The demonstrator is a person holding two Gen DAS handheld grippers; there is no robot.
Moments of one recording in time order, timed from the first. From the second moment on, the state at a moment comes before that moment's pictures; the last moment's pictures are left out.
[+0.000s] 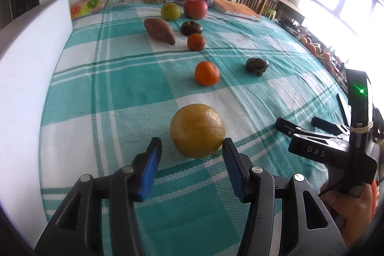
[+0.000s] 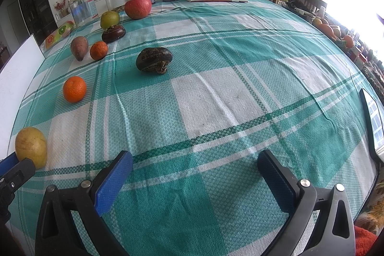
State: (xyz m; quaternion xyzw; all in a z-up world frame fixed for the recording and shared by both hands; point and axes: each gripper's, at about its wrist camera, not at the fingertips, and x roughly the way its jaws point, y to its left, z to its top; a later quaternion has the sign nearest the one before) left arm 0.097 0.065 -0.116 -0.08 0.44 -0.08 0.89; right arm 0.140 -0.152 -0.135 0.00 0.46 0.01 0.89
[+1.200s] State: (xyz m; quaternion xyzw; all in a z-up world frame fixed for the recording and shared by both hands) left arm 0.049 0.092 -0.064 -0.15 0.41 -0.09 0.89; right arm 0.241 -0.128 -0.123 0.03 0.46 0.10 0.88
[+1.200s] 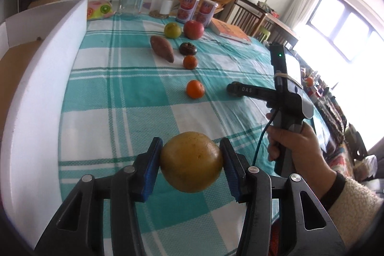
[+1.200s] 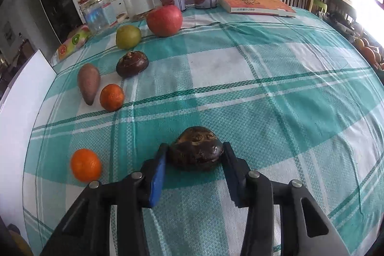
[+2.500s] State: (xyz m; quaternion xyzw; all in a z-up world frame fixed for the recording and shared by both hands) left arm -0.027 0.226 -0.009 -0.18 0.33 0.15 0.91; right arm 0.105 -0.003 -0.029 0.07 0.40 0.35 0.84
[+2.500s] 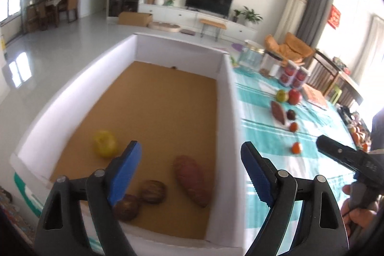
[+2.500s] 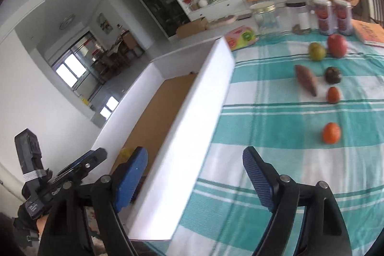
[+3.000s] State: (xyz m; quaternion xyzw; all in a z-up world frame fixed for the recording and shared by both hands) left arm 0.109 0.043 -0.110 -0.04 0.44 -0.02 0.90; right arm 0.162 -0.211 -0.109 0.03 0.40 -0.02 0.92
